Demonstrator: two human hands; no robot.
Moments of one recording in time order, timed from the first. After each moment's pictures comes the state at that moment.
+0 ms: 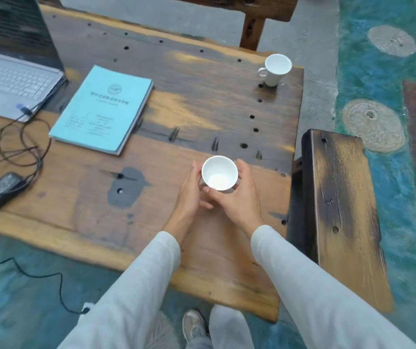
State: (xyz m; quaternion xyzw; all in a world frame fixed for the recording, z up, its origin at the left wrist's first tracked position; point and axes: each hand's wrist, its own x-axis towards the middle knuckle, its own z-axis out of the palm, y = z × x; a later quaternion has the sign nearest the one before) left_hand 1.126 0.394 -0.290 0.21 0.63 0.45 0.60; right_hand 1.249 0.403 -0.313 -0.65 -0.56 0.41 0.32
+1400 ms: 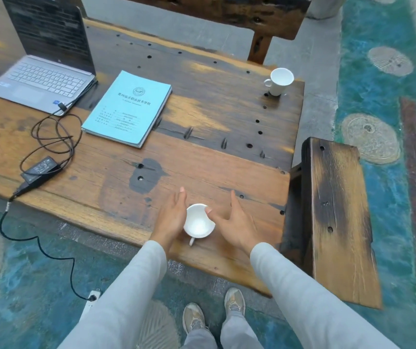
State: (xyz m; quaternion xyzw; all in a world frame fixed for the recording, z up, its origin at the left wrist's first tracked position) left_hand 1.072 0.292 -0.293 0.32 0.77 0.29 0.47; right_hand 1.242 0.313 -0.282 -0.67 -0.57 0.47 0.07
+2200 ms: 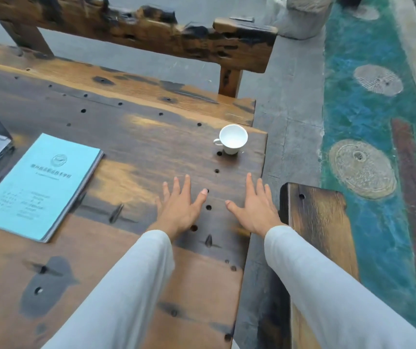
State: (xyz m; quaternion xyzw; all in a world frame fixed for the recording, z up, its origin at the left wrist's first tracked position) left_hand 1.211 0.638 -0.306 0.54 0.77 0.05 0.33; right_hand 1.414 0.667 -0.302 -0.68 -0.67 0.30 0.00
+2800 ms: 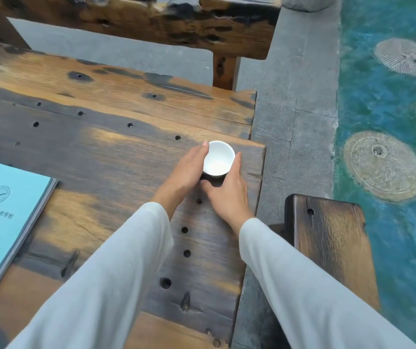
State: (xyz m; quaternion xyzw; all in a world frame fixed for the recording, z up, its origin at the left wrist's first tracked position) left_hand 1.259 0.842 -0.320 0.39 0.69 0.30 0.53; right_hand 1.378 0.816 -0.347 -0.67 -0.55 0.44 0.24
